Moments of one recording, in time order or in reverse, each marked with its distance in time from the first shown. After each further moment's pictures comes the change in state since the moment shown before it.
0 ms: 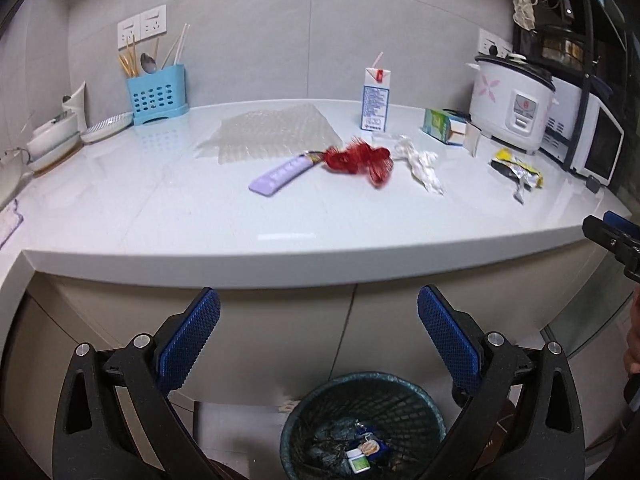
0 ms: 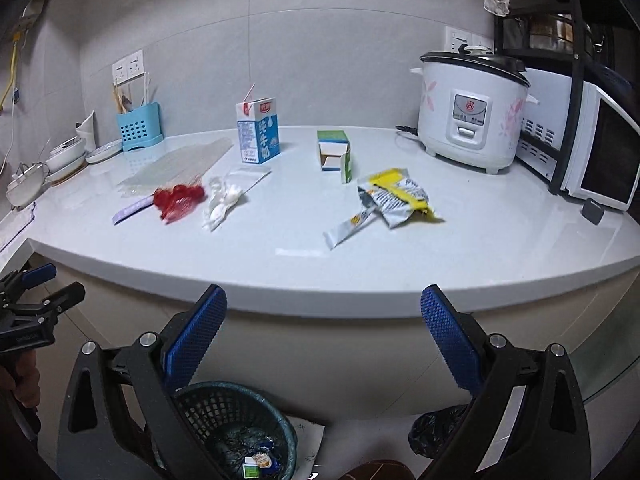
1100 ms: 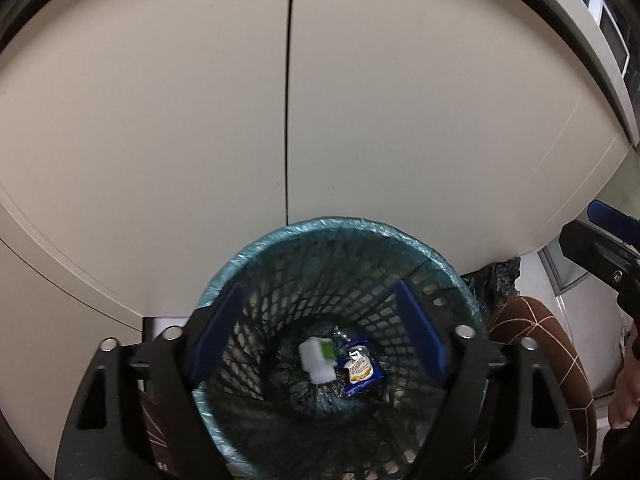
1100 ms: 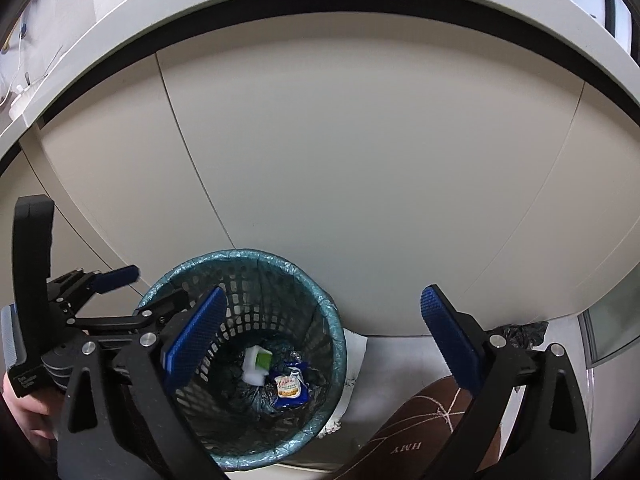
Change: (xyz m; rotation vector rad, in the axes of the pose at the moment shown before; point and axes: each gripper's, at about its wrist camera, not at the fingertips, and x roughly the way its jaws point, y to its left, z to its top) left arm 0.124 -0.036 -0.204 0.017 0.280 -0.074; right arm 0.090 0.053 -0.198 -0.012 0.238 0.092
